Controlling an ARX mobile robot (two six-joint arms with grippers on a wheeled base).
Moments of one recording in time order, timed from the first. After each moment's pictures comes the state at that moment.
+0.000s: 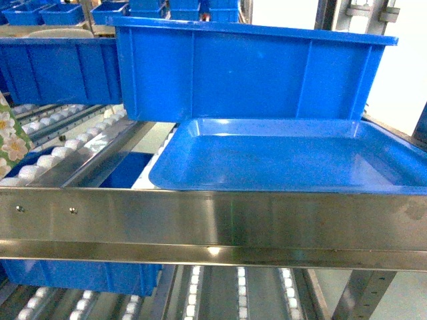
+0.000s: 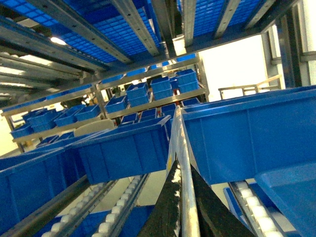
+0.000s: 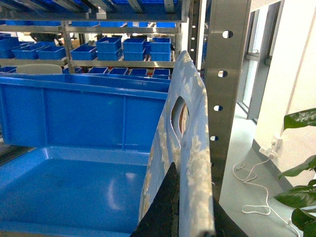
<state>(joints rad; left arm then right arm) -0.37 0.94 0.12 1.14 -0.38 0.36 -0.07 0.68 0.17 0.64 -0.14 0.04</state>
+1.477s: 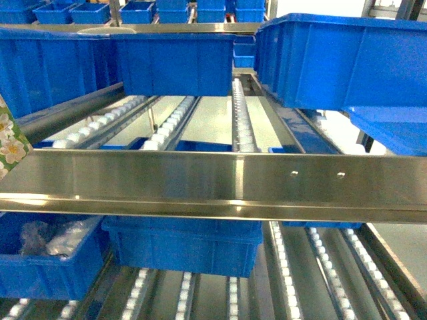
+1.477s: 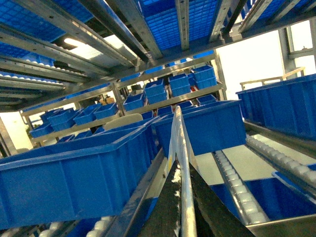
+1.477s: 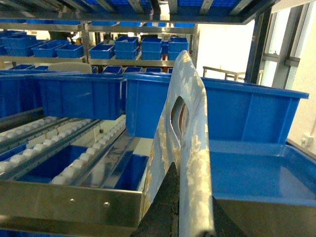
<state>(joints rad) -0.38 0.93 0.12 1.14 -0.38 0.40 -0.07 0.68 0.17 0.64 -0.13 0.03</state>
